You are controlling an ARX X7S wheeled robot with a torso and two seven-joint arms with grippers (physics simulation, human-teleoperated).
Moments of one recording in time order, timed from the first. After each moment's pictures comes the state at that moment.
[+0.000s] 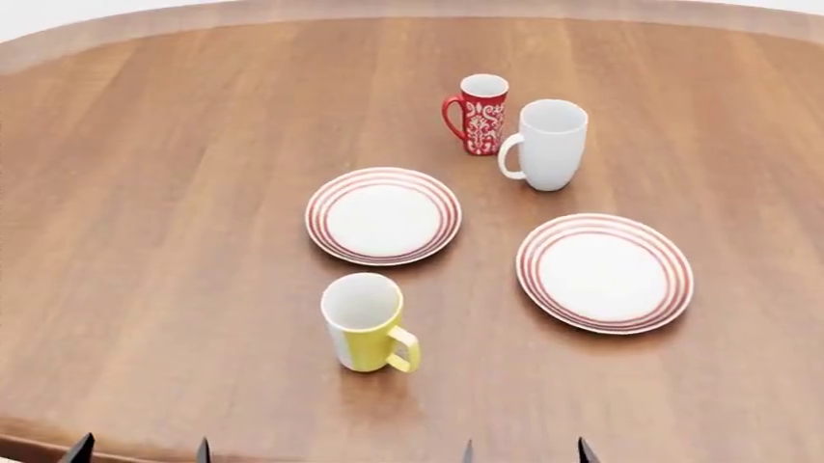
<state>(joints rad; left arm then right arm) -0.01 -0.08 0.10 -0.02 -0.08 0.01 -0.09 -0.02 0.09 -0.11 -0.10 0.07 0.04 0.06</state>
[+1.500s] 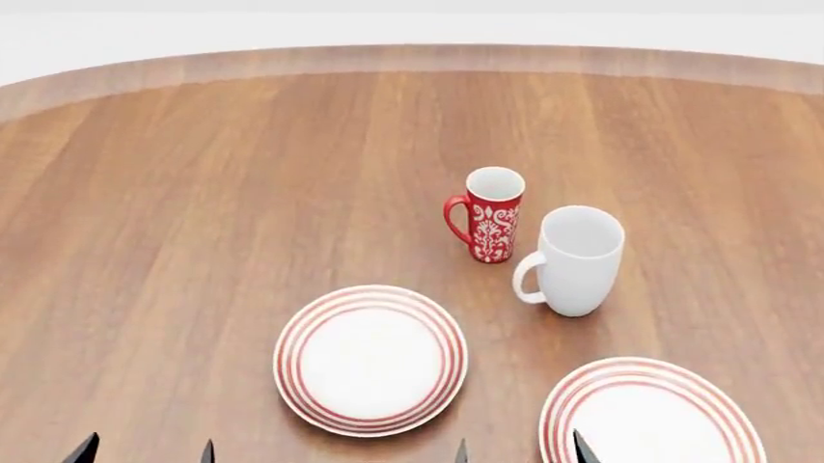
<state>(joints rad) -0.01 -0.15 0.18 0.00 -0.13 0.02 -0.15 -0.01 0.17 -0.20 -0.14 0.06 0.07 0.15</state>
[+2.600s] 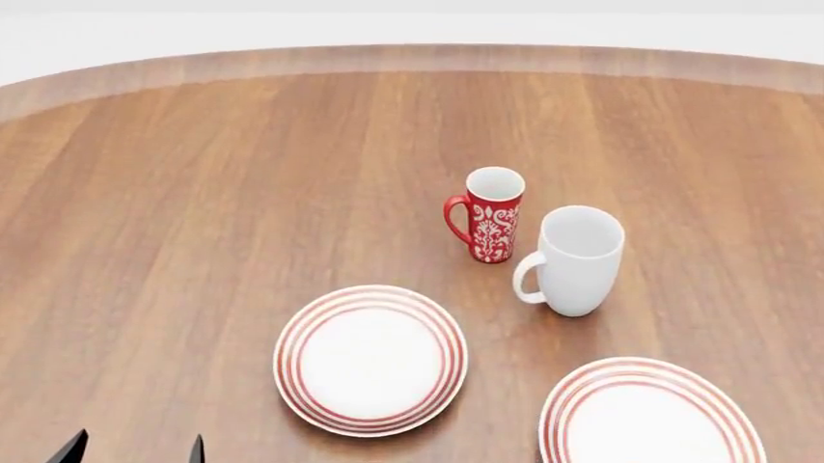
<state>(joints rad) -0.01 -0.19 0.20 0.02 -0.17 0.00 -0.19 -0.15 0.65 -0.22 -0.53 0.46 0.37 -0.41</state>
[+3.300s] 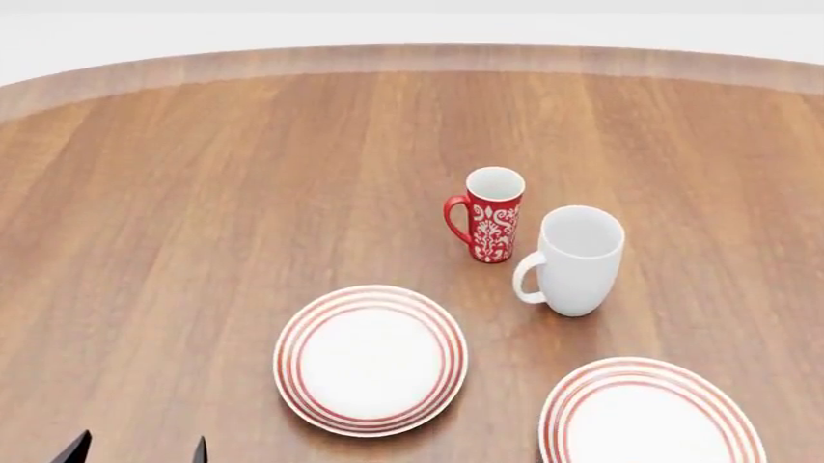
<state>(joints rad) -0.02 -0.20 0.22 0.02 -0.18 0.00 -0.20 -0.14 0.67 -0.24 -0.43 0.45 0.33 -0.47</state>
